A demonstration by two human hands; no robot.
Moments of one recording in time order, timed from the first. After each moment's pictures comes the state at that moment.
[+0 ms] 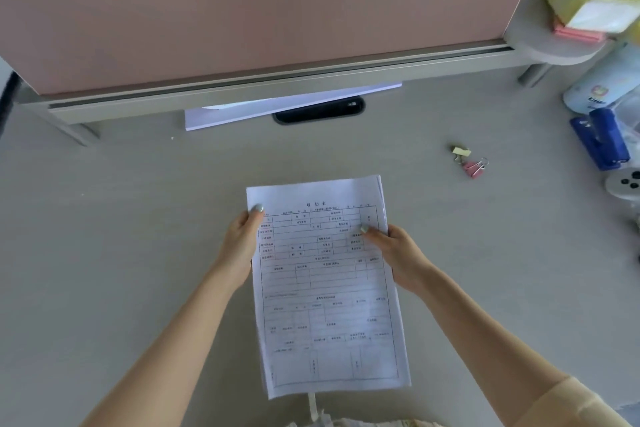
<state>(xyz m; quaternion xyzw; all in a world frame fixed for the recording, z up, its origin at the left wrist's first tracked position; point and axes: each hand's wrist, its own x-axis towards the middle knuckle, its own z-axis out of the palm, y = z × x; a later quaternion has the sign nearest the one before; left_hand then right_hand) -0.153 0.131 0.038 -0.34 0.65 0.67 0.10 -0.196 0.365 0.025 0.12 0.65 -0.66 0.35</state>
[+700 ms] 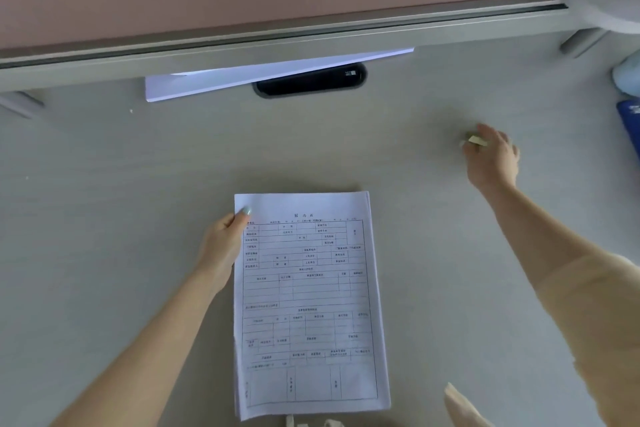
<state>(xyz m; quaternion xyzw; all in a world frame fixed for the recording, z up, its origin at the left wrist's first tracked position) -0.174 0.117 -0.044 -0.41 0.67 0.60 0.15 -0.376 0.481 -0.032 0.16 0.95 -0.25 0.04</state>
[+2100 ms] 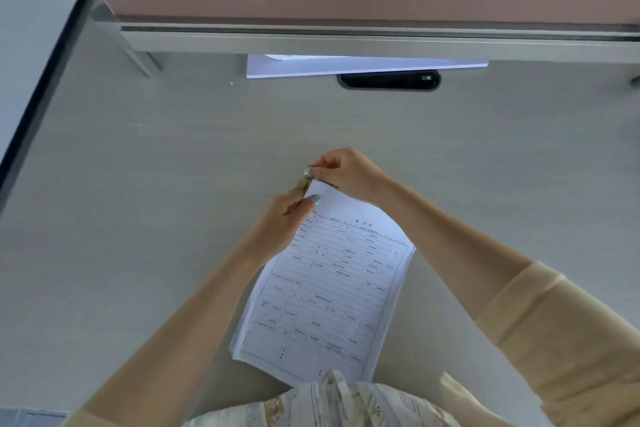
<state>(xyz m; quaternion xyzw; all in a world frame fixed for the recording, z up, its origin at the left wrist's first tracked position) -0.122 0.114 0.033 -0.17 0.78 0.59 0.08 -0.247 0.222 0.049 -0.20 0.80 -0.41 0.39</state>
